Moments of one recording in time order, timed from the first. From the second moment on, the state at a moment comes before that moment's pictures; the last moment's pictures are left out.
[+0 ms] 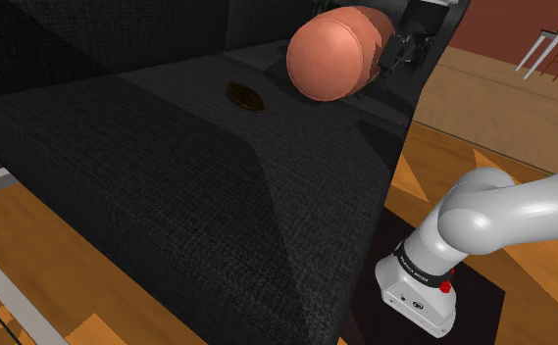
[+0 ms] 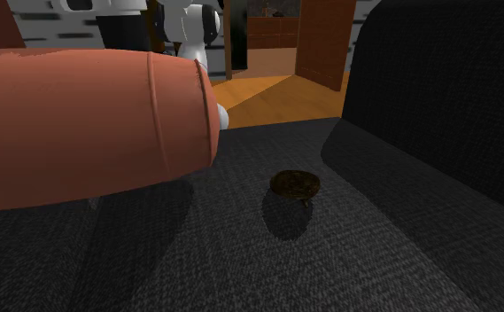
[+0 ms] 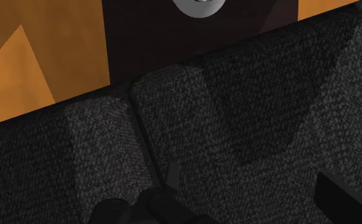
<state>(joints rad) 0.01 -0.80 -0.06 -2.26 -0.02 1.43 0.07</state>
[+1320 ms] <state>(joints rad) 0.10 -0.29 0.19 -1.90 0.13 1.58 0.36</state>
